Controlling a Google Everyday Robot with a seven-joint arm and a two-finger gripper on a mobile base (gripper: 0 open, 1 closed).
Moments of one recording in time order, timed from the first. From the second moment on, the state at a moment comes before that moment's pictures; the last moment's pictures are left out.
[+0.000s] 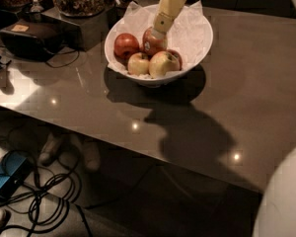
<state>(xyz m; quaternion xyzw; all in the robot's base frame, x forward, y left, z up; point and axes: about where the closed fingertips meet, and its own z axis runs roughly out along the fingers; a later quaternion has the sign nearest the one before) 0.633 -0.062 1.033 -0.56 0.79 0.00 0.24</state>
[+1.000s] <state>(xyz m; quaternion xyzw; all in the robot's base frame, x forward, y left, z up) 0.667 -0.055 0.990 -0.55 0.81 0.01 0.20</state>
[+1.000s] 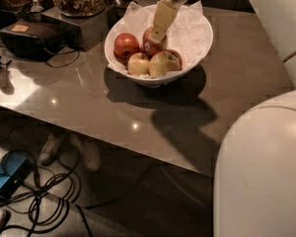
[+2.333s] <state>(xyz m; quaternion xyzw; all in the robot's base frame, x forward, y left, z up) 0.683 -0.041 0.958 -0.56 0.81 0.04 0.17</state>
